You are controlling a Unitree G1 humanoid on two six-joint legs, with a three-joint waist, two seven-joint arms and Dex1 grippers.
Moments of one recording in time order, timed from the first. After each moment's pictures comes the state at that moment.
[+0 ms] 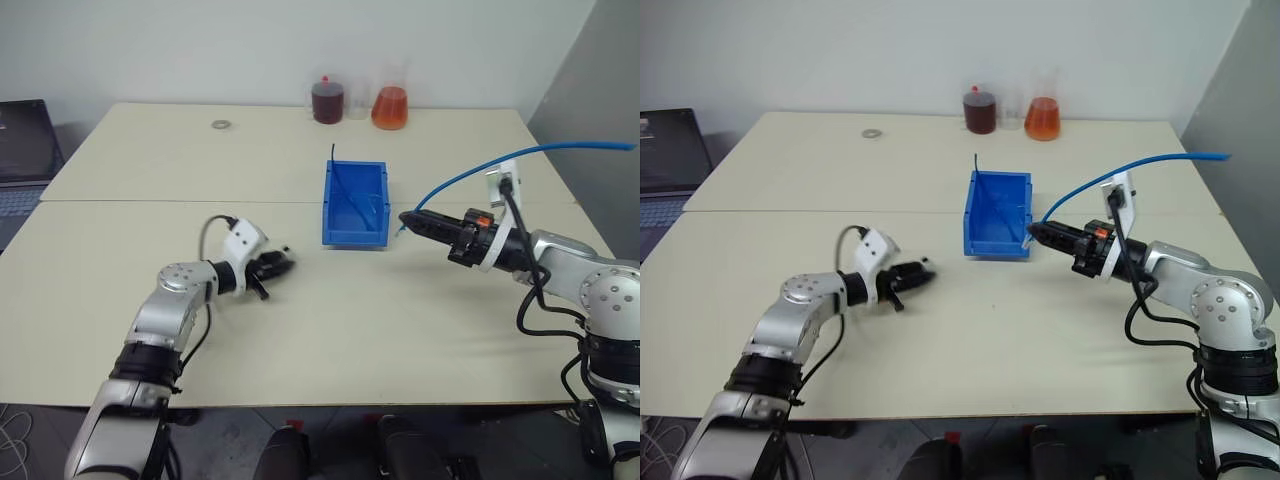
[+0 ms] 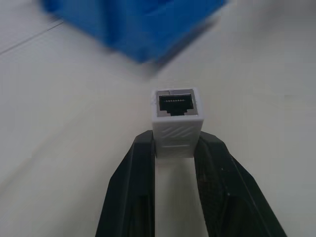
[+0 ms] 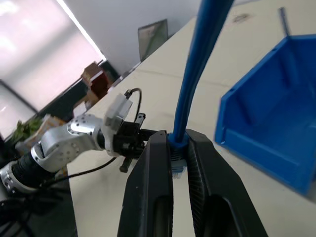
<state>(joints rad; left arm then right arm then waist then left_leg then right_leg) -0.46 0.59 -0.13 0.10 -0.29 0.34 -1.01 -0.57 -0.62 -0.07 -0.24 1.13 1.00 0.51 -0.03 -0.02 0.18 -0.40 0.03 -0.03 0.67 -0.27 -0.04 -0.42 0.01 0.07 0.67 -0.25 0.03</state>
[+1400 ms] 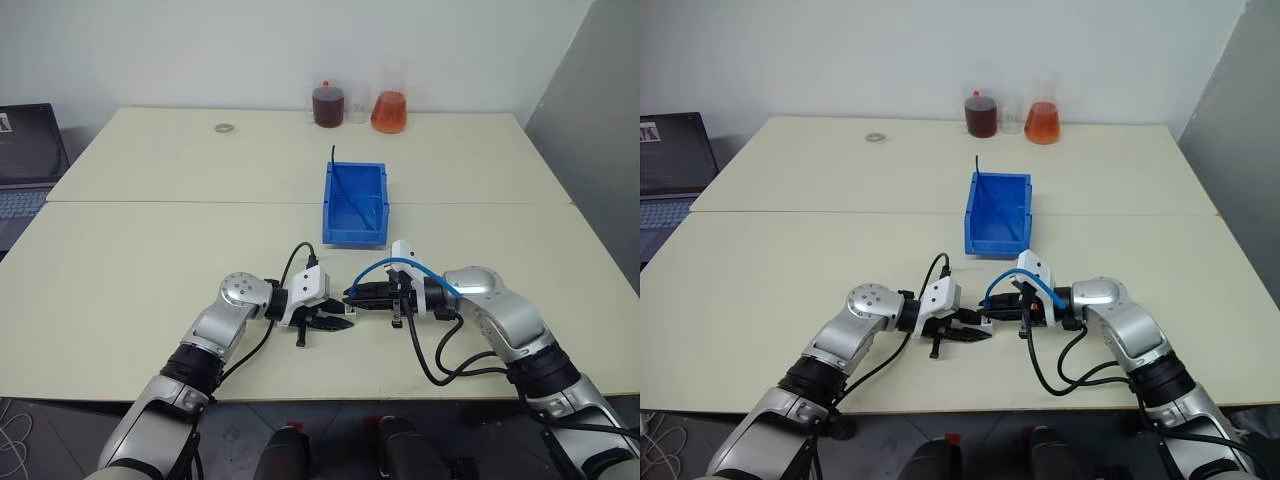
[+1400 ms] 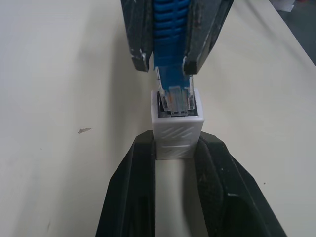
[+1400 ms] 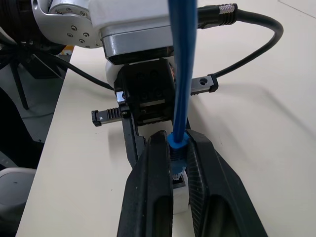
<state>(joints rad) -0.53 0.46 -0.33 0.32 -0.14 0.08 -1.28 -0.53 -0.48 0.34 0.00 0.35 0.41 1.05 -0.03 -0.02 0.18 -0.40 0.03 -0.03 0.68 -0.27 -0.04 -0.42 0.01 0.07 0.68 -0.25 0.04</state>
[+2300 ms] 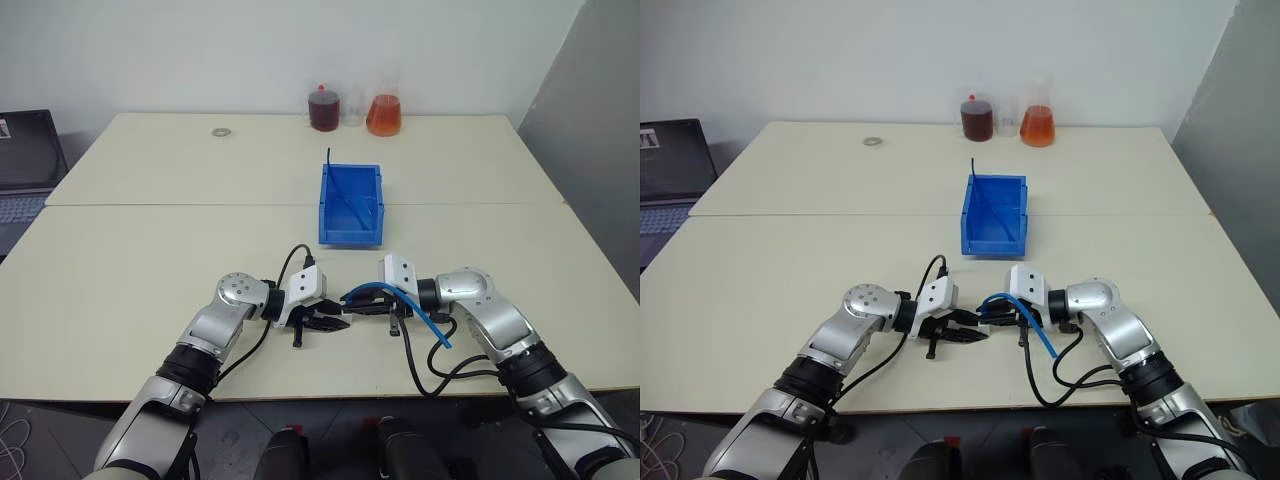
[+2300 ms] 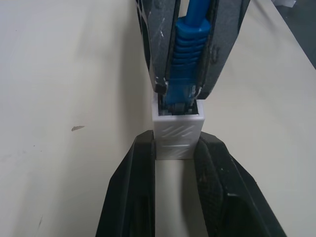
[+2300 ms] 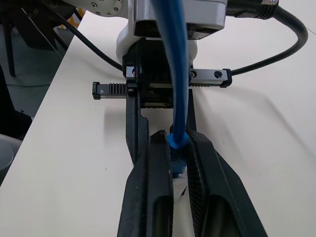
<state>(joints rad) -0.52 0.48 -0.32 0.32 -0.13 0.10 -1.28 -0.52 -0.44 0.39 0.13 0.22 0.16 1.12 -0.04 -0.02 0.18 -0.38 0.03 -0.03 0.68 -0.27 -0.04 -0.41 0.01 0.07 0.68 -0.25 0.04</state>
